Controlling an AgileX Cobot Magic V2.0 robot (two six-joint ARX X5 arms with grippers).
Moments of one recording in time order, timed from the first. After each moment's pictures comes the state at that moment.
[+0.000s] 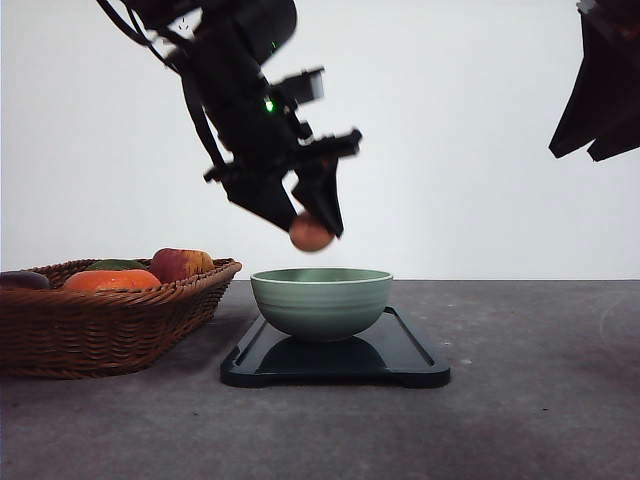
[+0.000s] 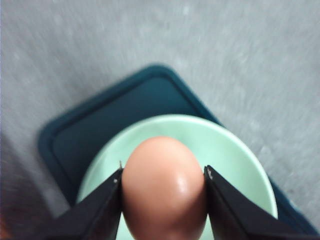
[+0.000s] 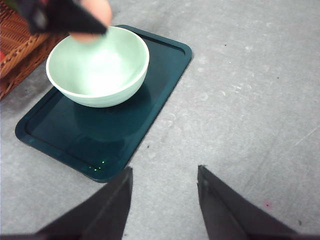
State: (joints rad) left_arx -0.61 1.86 1.39 -0.29 0.05 0.01; right_arx 0.51 0.76 0.60 -0.40 0.02 0.08
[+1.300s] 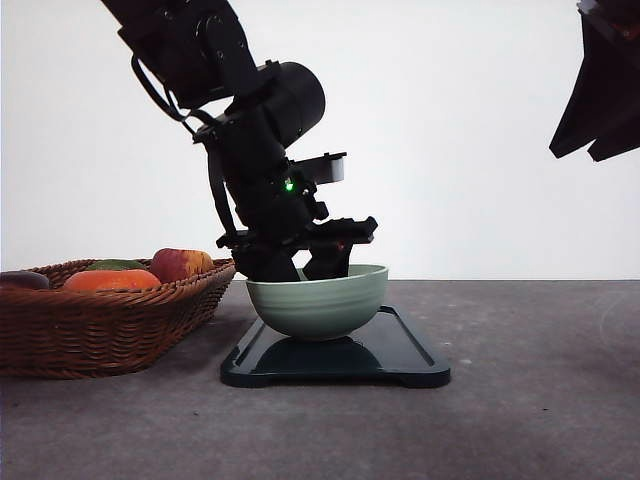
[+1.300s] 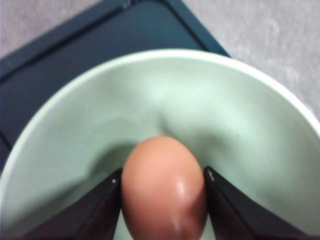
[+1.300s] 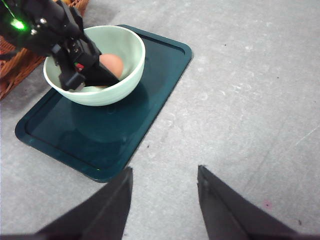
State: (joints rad) left_arx -0.63 2.01 1.42 -0.32 0.03 0.01; right_arx 0.51 0.76 0.60 -0.40 0.02 0.08
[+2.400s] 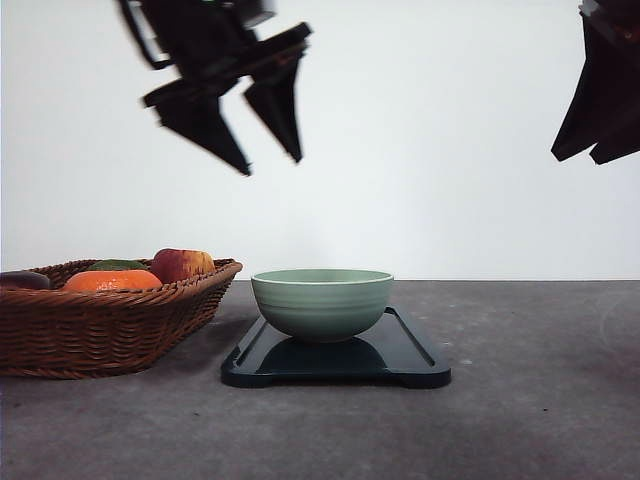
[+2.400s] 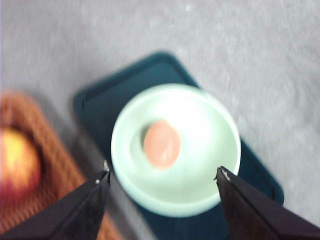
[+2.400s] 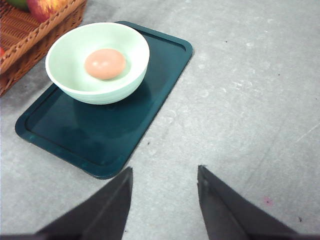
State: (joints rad) left_arx -0.56 1.55 1.29 -0.51 0.08 -0.04; right_arx 0.51 0.76 0.60 -0.41 0.02 0.08
